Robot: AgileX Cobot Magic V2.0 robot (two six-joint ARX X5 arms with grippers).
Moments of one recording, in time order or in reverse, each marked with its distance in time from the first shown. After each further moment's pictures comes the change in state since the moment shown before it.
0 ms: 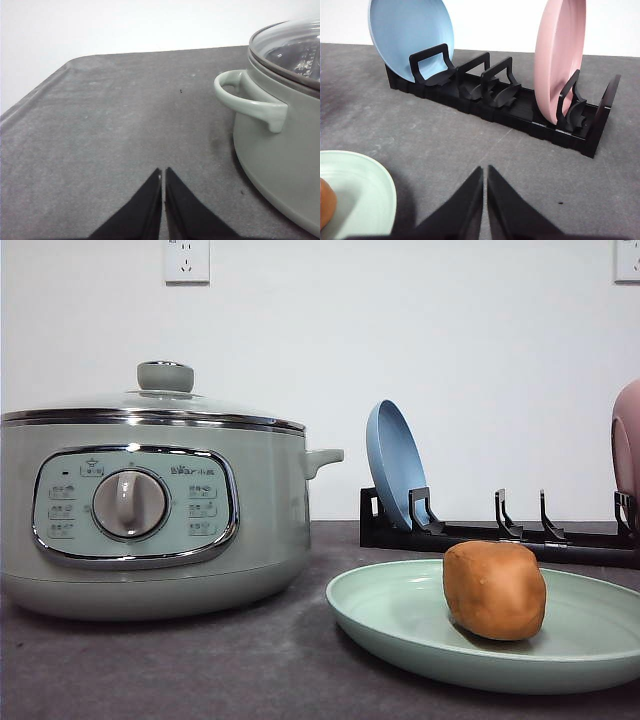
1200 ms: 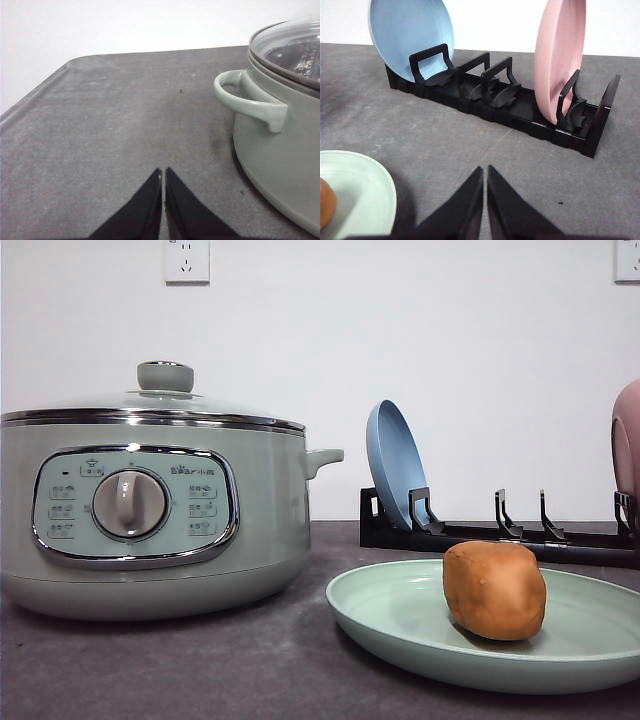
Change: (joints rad) left_arx 0.000 0.000 0.000 0.000 0.000 0.000; right_arx 0.000 0.000 0.000 0.000 0.000 0.000
